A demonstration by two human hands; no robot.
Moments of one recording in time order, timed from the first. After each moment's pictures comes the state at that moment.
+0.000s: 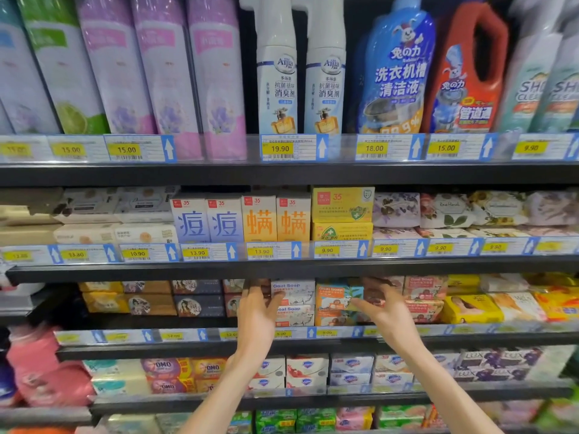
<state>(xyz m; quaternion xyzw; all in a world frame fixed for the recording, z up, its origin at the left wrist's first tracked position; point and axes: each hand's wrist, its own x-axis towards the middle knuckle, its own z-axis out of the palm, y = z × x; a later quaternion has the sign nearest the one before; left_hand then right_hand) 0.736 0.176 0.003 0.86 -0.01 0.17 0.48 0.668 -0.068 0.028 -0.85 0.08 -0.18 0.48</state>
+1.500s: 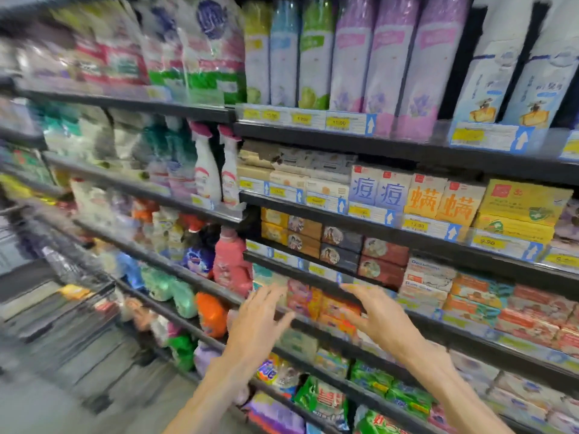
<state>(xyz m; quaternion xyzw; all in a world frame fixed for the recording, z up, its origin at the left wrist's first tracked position) 0.545 0.401 -0.019 0.95 0.02 0.22 0.22 0.630 0.145 0.019 -0.94 -0.30 -0.09 0.16</state>
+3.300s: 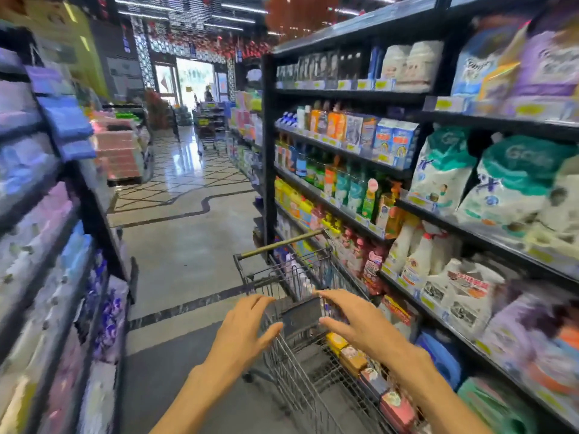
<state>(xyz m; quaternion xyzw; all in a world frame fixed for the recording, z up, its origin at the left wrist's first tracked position) 0.295 1.581 -0.017 0.92 0.31 0.18 0.14 0.521 1.434 0.015 -0.75 -0.62 0.08 0.20</state>
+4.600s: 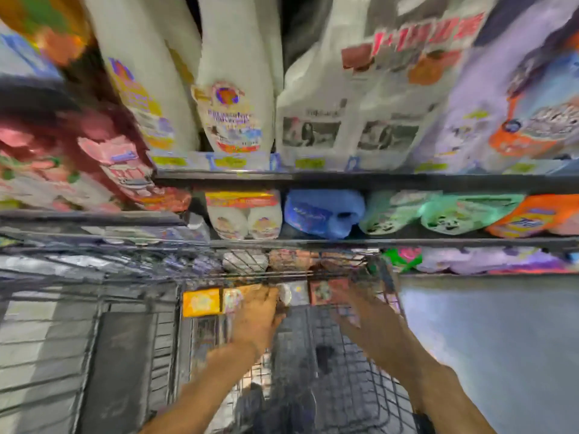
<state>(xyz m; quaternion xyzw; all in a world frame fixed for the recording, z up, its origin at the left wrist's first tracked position) 0.806 1.677 -0.491 0.95 -0.15 -0.25 0.14 0.761 1.455 -0.371 -0.94 0.07 0.26 0.23</state>
